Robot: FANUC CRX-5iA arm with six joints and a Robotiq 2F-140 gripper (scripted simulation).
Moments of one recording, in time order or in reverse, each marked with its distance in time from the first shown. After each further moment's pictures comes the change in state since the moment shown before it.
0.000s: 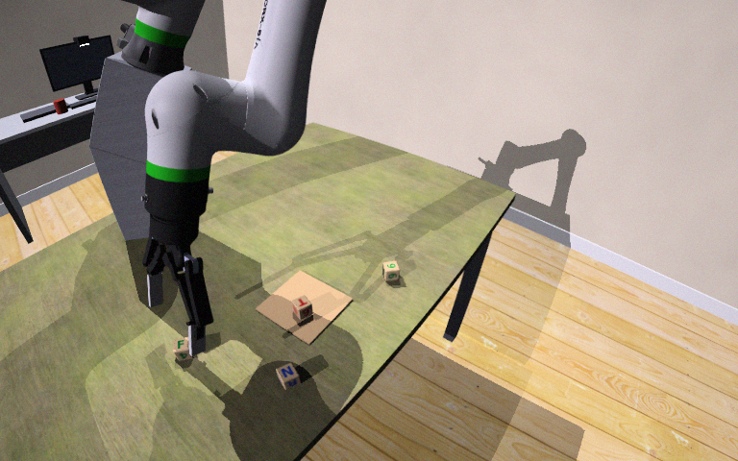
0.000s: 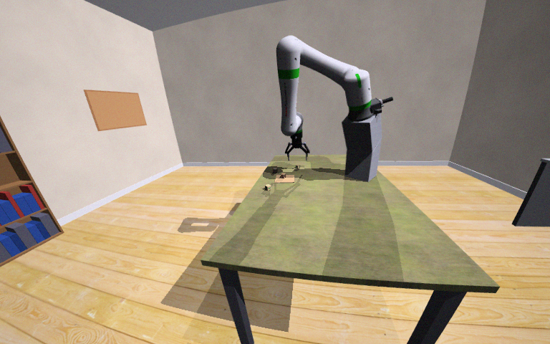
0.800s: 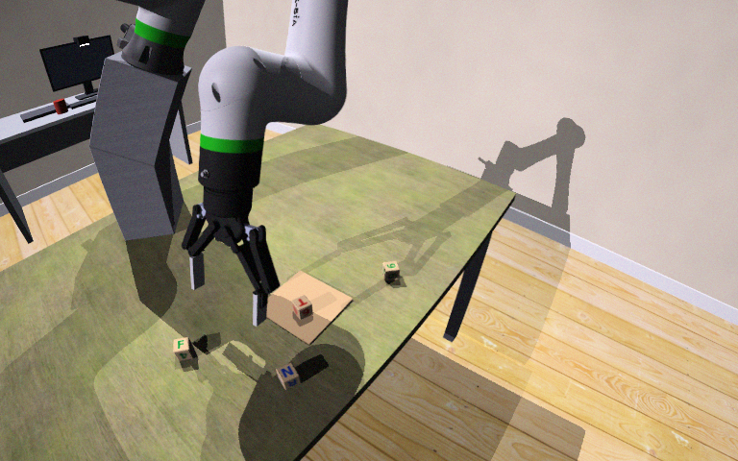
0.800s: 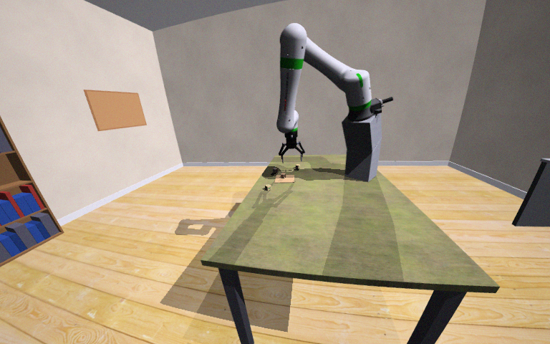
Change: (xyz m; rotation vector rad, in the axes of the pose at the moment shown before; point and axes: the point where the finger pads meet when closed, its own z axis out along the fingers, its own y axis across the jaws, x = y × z) arm -0.084 -0.038 -0.045 0.033 -0.070 -0.199
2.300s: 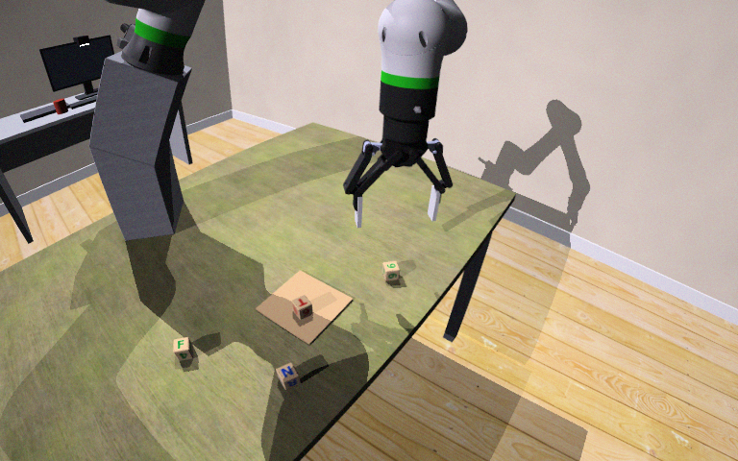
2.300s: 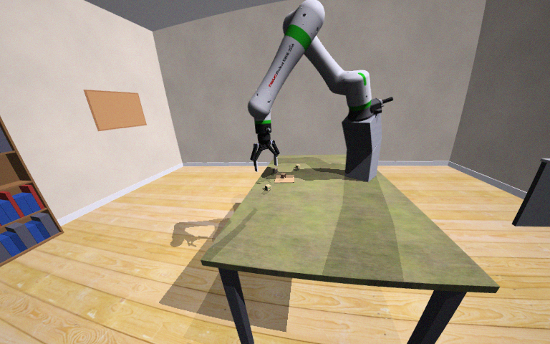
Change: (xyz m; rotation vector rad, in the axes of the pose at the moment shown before) arm -0.261 -0.185 -0.139 0.119 -0.256 -0.645
